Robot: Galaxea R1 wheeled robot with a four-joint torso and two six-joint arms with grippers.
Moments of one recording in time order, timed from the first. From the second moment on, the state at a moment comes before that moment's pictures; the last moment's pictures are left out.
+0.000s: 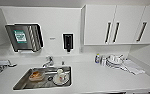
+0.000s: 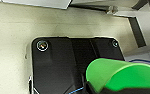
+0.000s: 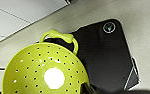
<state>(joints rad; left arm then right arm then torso) 1.51 2.72 -2.43 0.79 -0.28 -0.74 -1.56 2.87 -2.59 -0.65 0.27 0.75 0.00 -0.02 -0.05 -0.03</state>
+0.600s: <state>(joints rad) 1.52 2.72 -2.43 0.79 -0.28 -0.74 -1.56 2.87 -2.59 -0.65 0.27 0.75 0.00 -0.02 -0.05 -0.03</state>
